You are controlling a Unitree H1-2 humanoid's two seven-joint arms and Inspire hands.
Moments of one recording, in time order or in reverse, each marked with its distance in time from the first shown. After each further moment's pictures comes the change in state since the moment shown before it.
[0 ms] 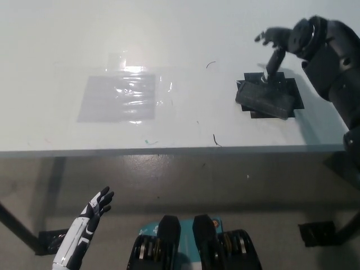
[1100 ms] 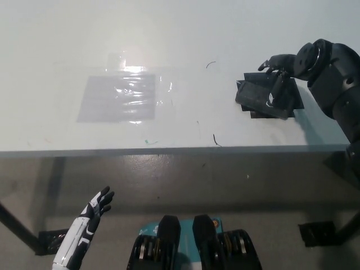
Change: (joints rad) left_arm 0.002 0.000 0.000 -0.009 0.007 -0.001 0.000; right_arm 0.063 -0.006 -0.018 0.012 -0.028 -0.033 0.052
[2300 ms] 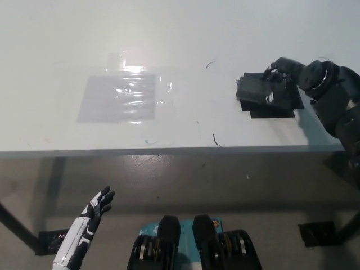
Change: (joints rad) left_arm 0.000 0.000 -0.001 0.000 0.002 0.001 0.000; right_arm 0.075 -0.004 -0.161 0.001 0.020 -0.066 -0.254
